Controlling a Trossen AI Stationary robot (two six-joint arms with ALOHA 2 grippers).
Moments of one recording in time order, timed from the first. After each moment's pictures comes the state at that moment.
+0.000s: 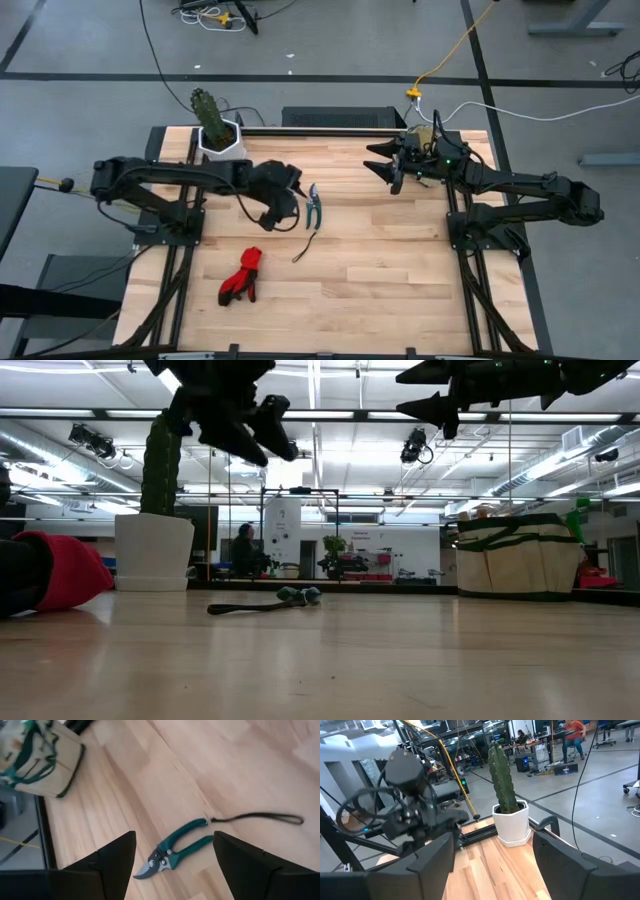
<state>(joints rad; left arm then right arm) 0.09 1.37 1.04 -0.43 0.04 0.73 -0.33 0.98 0.66 0.32 -0.14 0.26</state>
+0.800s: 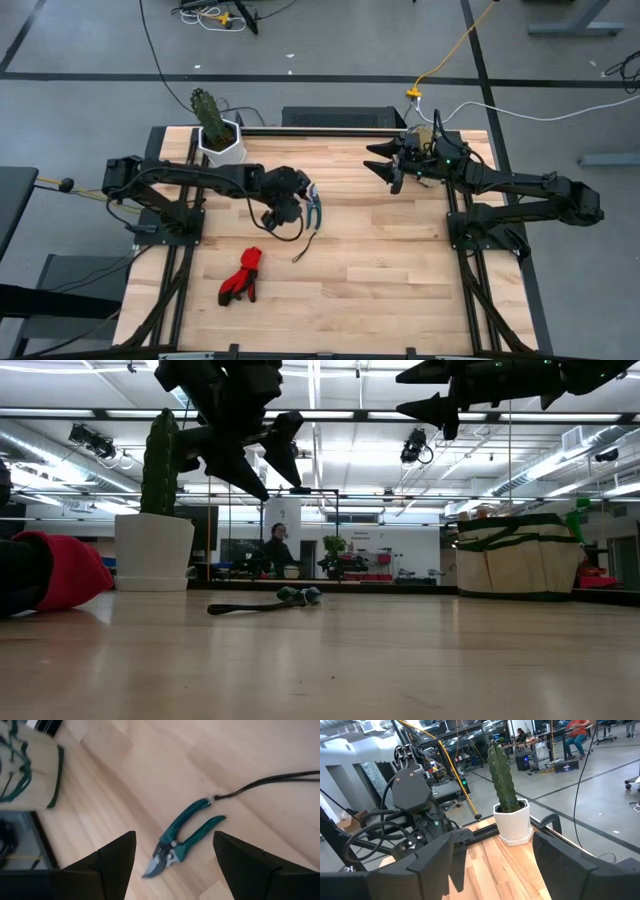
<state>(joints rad) 0.08 1.47 1.04 -0.42 0.00 0.94 -0.33 0.98 0.66 0.32 -0.14 0.28</state>
